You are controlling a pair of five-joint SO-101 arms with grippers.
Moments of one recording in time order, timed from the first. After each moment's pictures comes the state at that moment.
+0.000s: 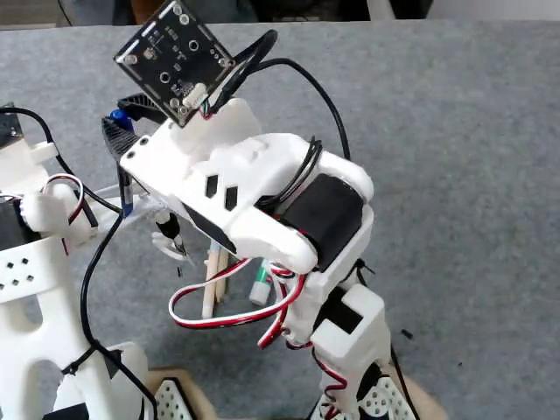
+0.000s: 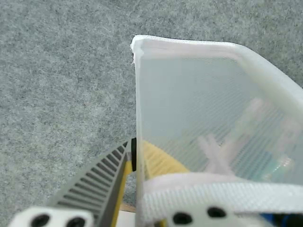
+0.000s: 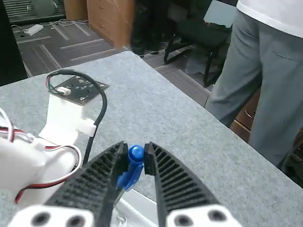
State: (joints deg) left arm -22.2 -34.2 15.2 99.7 11.2; right arm -49.0 20.3 -92.0 100.8 7.0
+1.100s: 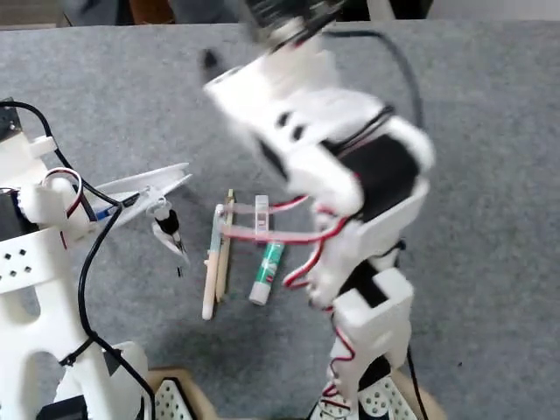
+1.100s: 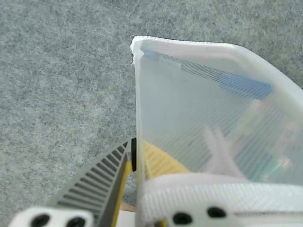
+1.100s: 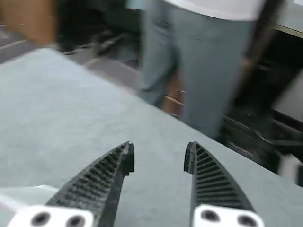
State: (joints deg) left arm -22.2 -33.0 12.3 100.4 11.2; right arm -25.6 20.3 -92.0 101.0 7.5
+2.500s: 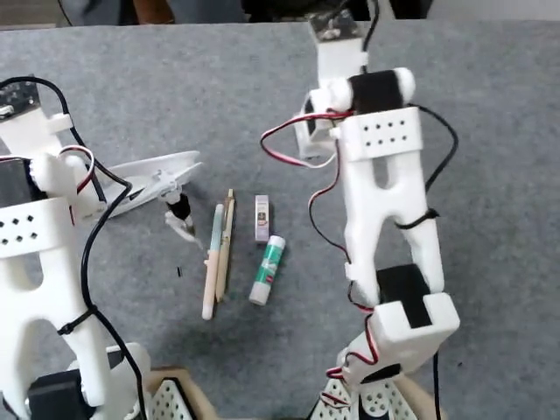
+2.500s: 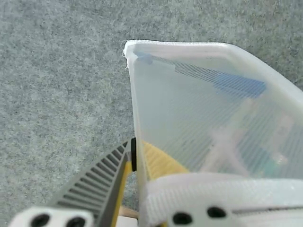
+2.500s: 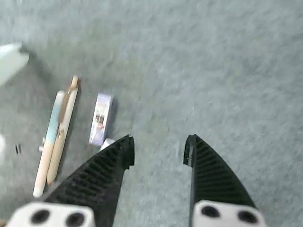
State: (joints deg) left arm -17.8 -21.8 5.0 100.8 11.2; right arm -11.9 9.5 -28.2 101.0 0.3
